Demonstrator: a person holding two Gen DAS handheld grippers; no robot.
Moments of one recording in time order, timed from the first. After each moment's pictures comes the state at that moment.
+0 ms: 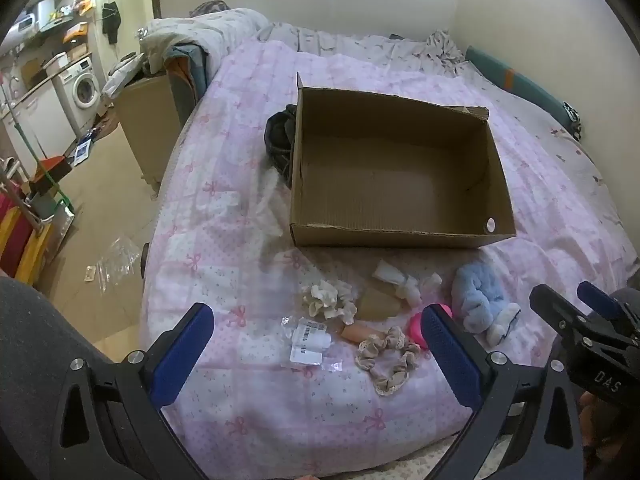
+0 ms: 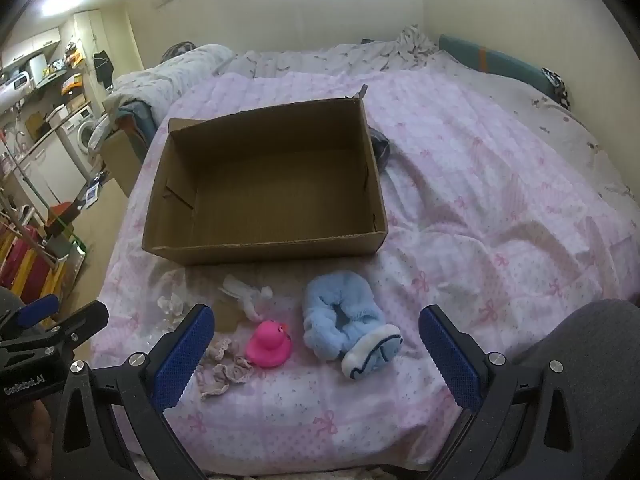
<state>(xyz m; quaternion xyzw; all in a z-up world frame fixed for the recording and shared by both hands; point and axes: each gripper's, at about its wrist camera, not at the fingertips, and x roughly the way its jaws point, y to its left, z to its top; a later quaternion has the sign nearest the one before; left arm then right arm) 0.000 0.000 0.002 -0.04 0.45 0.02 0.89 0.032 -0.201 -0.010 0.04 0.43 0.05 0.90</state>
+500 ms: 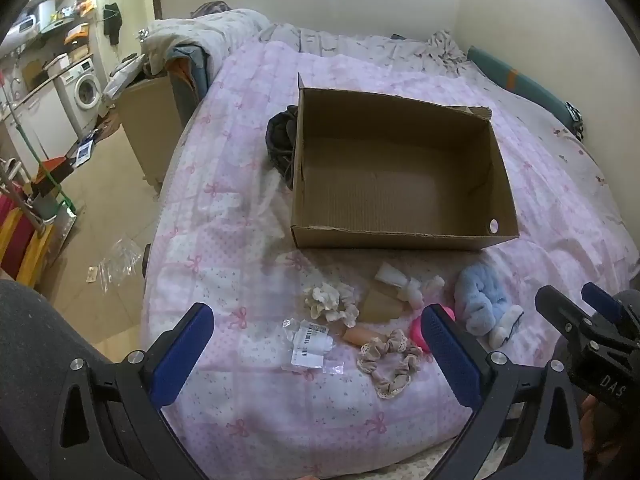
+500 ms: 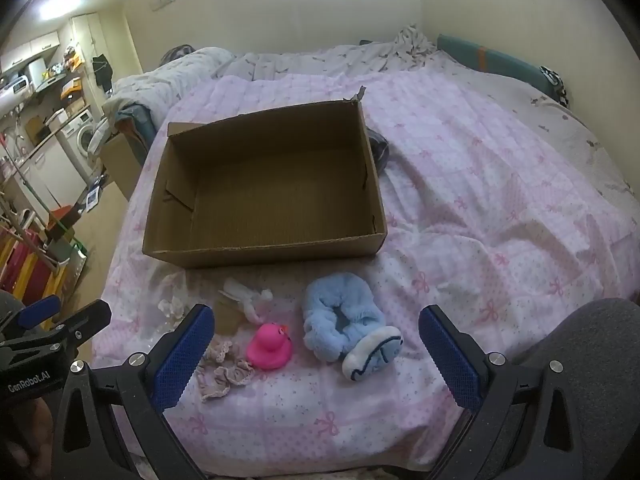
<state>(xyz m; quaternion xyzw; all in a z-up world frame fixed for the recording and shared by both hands) 0.002 -0.002 0.001 -0.03 0.45 0.02 0.89 0.032 -0.201 -0.010 0.04 0.44 0.05 0.90</state>
